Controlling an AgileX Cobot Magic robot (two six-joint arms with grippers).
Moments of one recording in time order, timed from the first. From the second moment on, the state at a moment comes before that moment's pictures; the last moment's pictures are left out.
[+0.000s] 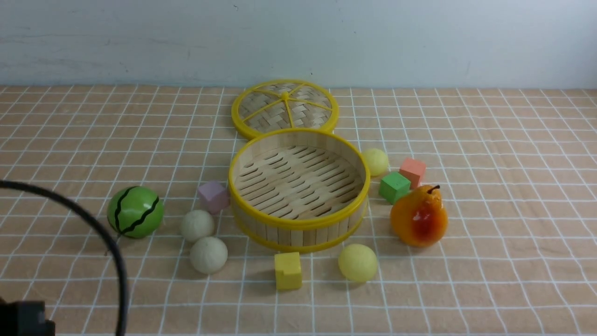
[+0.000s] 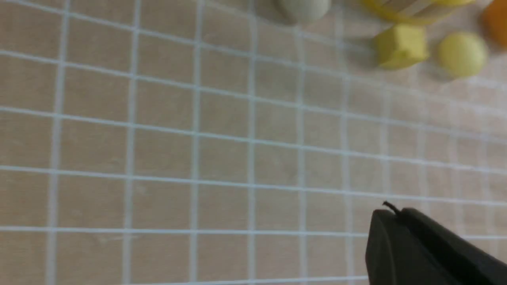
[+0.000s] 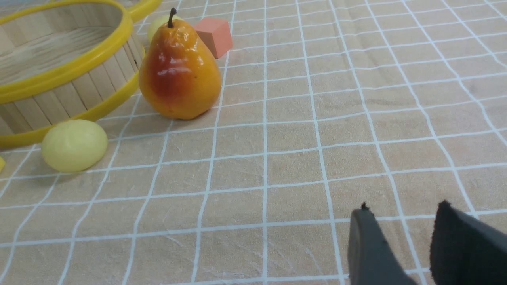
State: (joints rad) right arm 0.03 -0.01 0.02 0.07 0.39 0.08; left arm -0.09 0.77 -0.73 -0.25 1.04 -0.18
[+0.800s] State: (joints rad) right arm 0.03 -0.01 0.02 0.07 0.39 0.08; left arm -0.44 1.69 -1.21 0.01 0.82 -0.23
